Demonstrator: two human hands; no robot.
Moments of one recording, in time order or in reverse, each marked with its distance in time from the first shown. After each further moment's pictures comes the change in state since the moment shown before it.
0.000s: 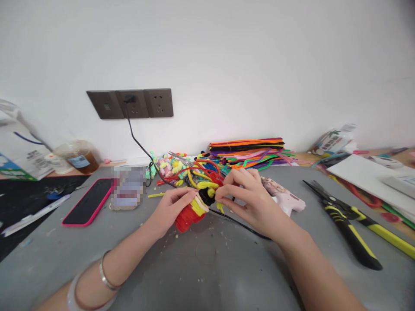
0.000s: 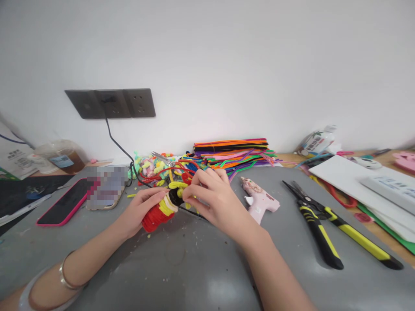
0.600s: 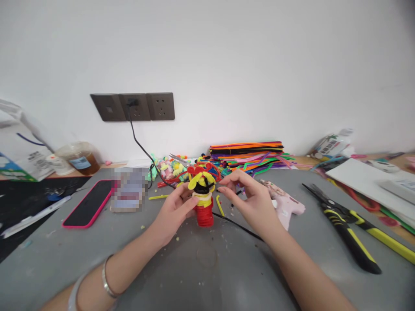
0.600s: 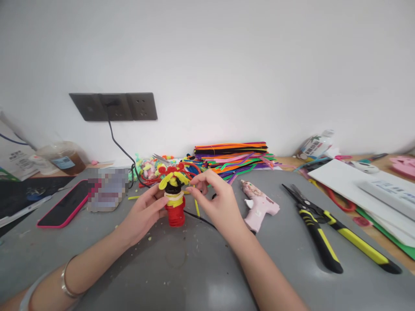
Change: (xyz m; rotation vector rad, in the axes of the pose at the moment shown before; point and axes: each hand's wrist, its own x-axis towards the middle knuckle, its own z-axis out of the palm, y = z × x) left_hand -0.007 -0.002 0.010 -0.265 -0.101 0.039; right_hand 0.004 0.001 0.025 0.412 0.322 0.393
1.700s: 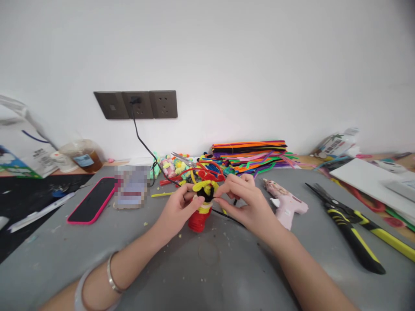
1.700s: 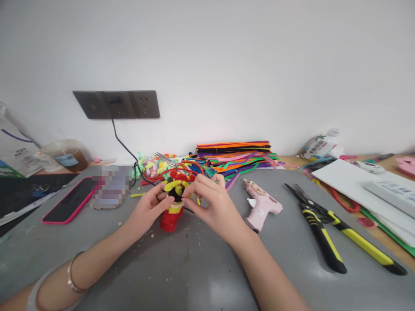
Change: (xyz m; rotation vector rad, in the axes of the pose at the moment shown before) left_hand 0.004 -0.002 -0.001 0.241 -0.006 0.081; right_hand -0.004 -0.007 -0.002 -0.327 -0.253 -0.251
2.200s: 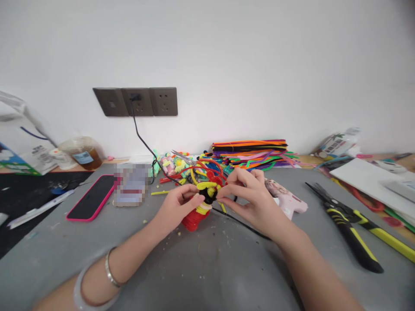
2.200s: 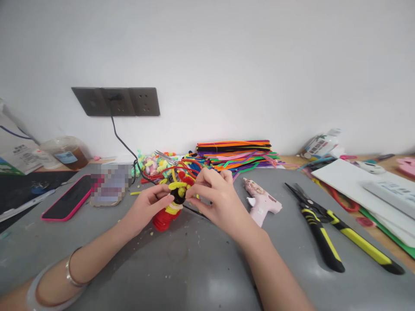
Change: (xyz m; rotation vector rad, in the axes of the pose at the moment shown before) left_hand 0.001 0.004 -0.004 0.018 0.005 -0.094; right_hand 0.000 0.003 -0.016 -0.141 -0.060 -0.065
